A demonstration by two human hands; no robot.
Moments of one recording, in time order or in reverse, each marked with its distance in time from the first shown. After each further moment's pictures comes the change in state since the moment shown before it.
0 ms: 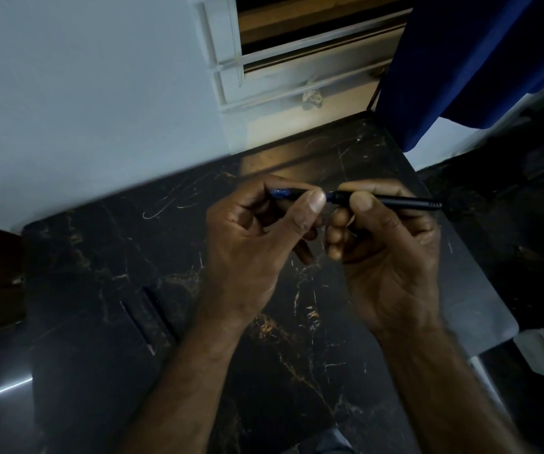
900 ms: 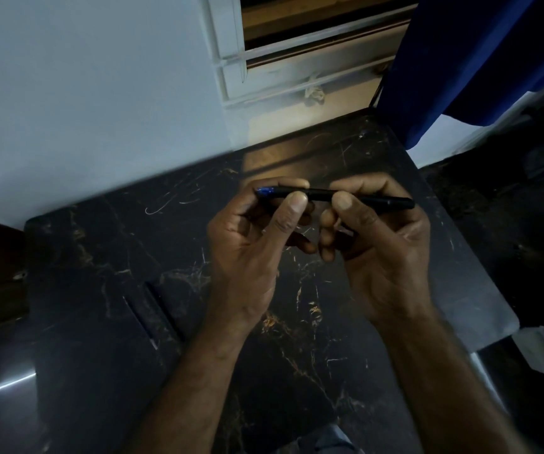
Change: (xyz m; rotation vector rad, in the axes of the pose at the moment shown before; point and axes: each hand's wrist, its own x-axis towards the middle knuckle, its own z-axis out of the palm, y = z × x) left_hand -0.013 -0.015 -0.006 -0.051 0.107 0.010; right_hand 0.002 0.008 -0.005 -0.197 -0.055 -0.014
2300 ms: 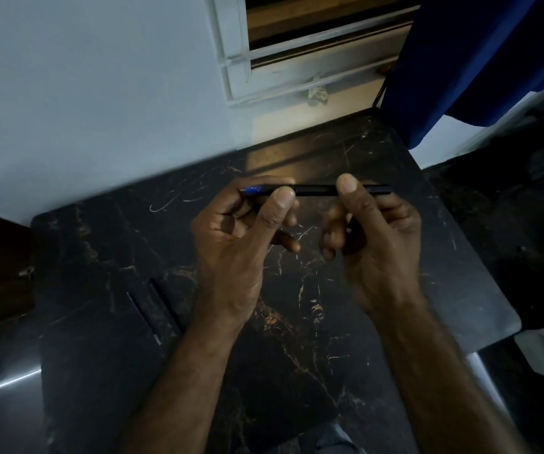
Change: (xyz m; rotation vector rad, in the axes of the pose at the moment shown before) left_hand -0.003 0.007 -0.011 -0.046 0.052 -0.005; right_hand 0.002 0.011 0.000 -0.031 0.058 0.040
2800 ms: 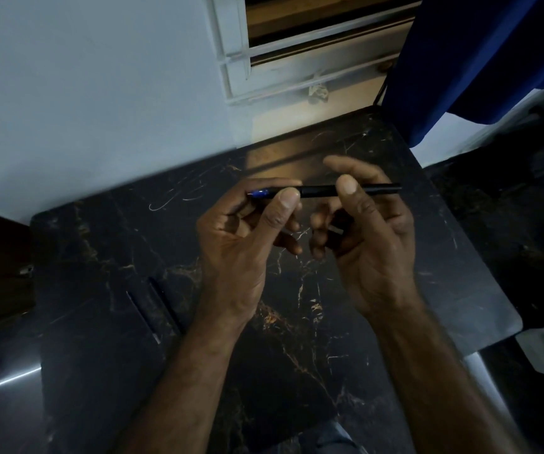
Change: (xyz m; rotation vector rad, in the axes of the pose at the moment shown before) left_hand 0.001 0.000 0.006 0.023 -0.022 -0.017; right_hand 0.001 0.000 0.001 0.066 -0.052 0.014
